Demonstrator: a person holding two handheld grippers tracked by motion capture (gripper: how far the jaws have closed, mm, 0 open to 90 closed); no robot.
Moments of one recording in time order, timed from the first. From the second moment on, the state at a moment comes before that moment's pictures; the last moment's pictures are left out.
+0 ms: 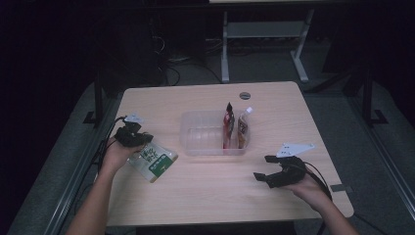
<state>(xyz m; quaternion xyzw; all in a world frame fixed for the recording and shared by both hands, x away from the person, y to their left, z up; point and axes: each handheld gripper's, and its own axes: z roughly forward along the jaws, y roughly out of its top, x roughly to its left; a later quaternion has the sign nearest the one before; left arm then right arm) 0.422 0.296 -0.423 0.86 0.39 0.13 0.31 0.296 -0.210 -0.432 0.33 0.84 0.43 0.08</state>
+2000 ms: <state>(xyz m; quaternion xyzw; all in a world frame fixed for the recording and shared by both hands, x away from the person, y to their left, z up) 0.308 0.352 -0.442 0.91 0.32 0.03 0.27 0.293 -0.204 -0.437 0.30 0.85 0.42 0.06</state>
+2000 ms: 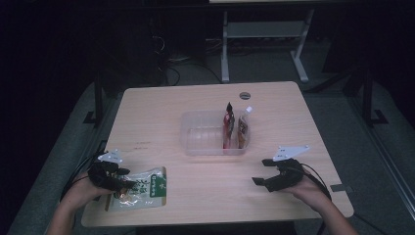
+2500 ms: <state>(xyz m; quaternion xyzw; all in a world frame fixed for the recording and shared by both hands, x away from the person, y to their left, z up) 0.306 0.351 -0.443 0.91 0.32 0.00 0.26 0.292 -0.202 -0.437 0.30 0.86 0.42 0.05</state>
